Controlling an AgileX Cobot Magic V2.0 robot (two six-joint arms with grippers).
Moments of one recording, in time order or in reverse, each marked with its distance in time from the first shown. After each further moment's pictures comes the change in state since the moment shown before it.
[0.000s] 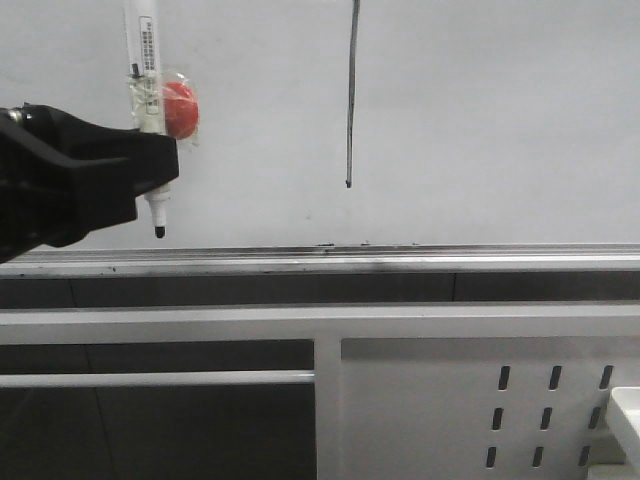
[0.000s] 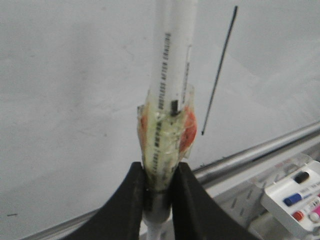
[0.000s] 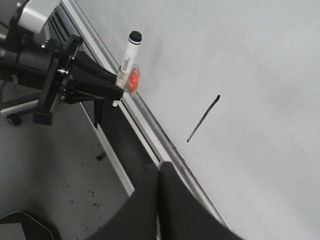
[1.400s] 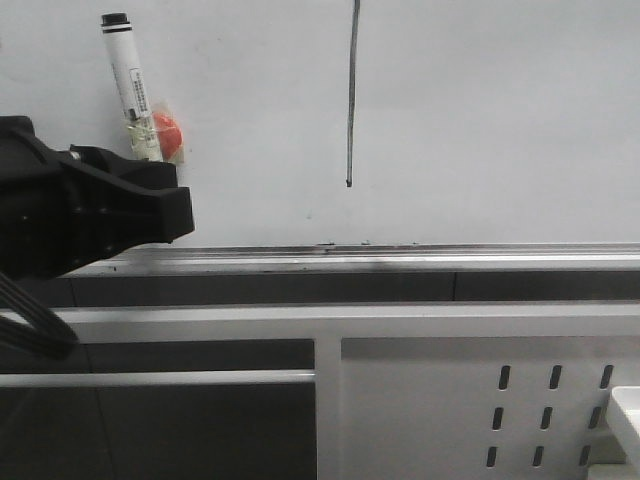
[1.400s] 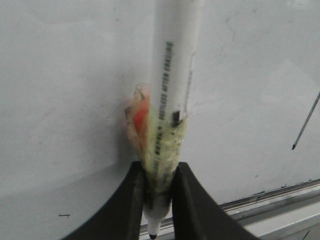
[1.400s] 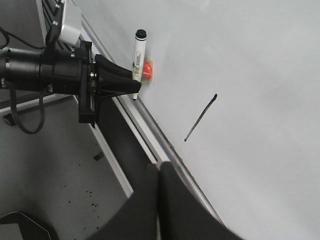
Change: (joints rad) left arm 0.031 0.234 -0.072 -0.151 -0.152 0.000; right arm -0.001 -0.004 0.000 -0.009 -0.005 0.004
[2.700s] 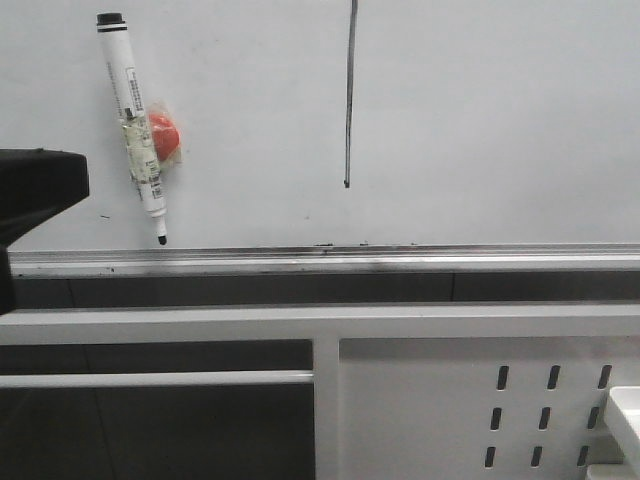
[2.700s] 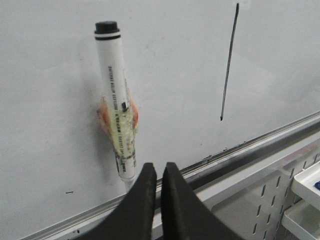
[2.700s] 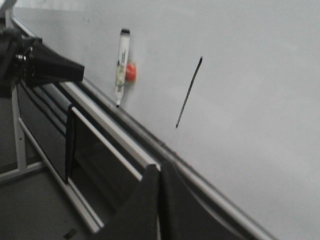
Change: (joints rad) left arm -0.124 -0.300 0.230 0.050 0.002 0.167; right arm 0.000 -0.646 0.805 0.057 -0.536 0.000
